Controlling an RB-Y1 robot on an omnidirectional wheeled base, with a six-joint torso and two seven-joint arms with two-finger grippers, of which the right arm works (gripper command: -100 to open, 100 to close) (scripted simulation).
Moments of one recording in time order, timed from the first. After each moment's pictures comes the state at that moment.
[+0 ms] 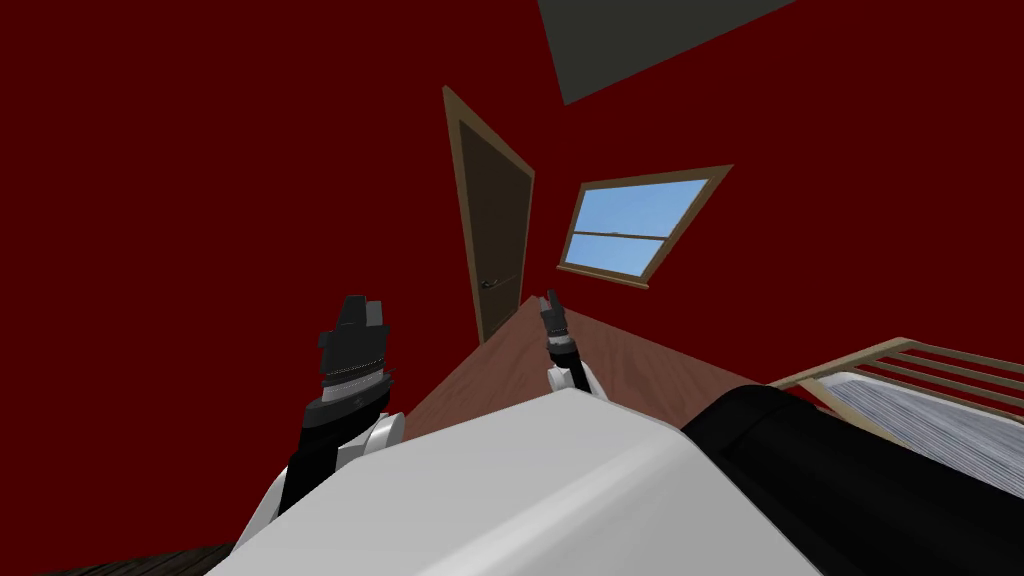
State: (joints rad) arm 0.39 -0.07 0.07 -2.08 0.09 -0.60 0.03
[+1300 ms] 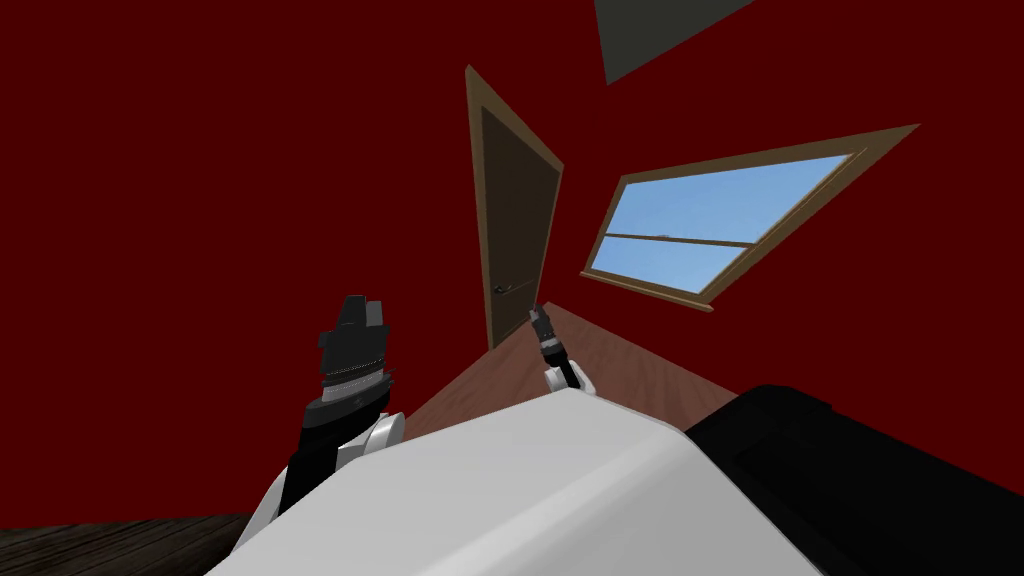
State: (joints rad) arm 0.26 -0.18 0.10 -1.72 0.06 -0.64 -0.06
